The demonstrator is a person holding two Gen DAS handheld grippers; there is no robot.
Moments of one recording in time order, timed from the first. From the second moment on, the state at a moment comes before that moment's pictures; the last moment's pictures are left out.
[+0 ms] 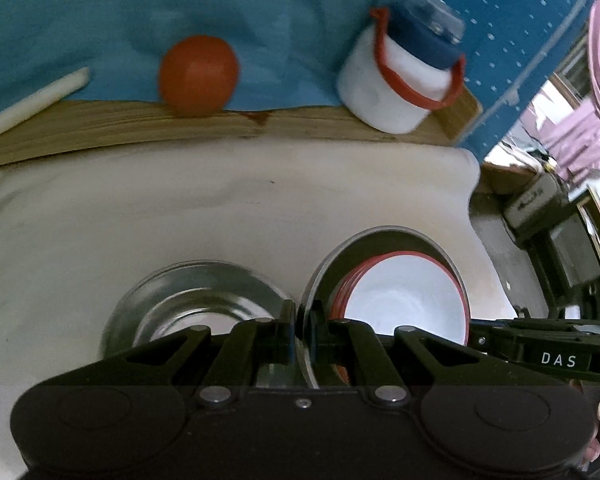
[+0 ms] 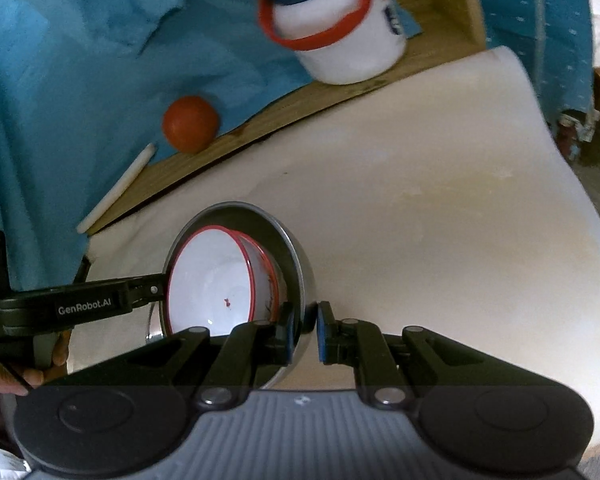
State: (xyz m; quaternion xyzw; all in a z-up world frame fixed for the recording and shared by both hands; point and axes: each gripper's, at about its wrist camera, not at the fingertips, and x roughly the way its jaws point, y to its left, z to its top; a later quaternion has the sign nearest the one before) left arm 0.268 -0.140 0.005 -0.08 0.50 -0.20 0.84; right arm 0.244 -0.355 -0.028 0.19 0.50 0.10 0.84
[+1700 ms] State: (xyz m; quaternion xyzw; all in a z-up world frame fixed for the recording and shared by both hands) left arm 0.255 -0.039 -0.012 -0.16 0.53 -0.07 0.83; right arm 0.302 -0.252 -0.045 0.10 0.57 0.22 0.79
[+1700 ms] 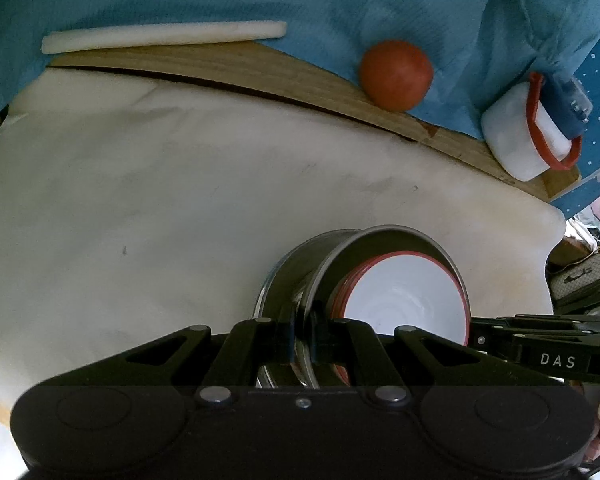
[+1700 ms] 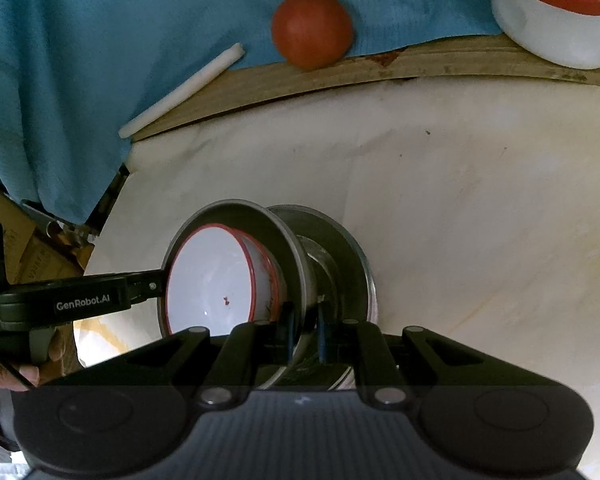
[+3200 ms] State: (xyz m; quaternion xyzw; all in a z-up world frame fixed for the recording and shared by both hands) left arm 0.265 -0.044 -0.025 -0.16 0.55 -0.07 0.82; right arm 0.310 -0.252 -0.055 0.11 0.59 0.21 0.77
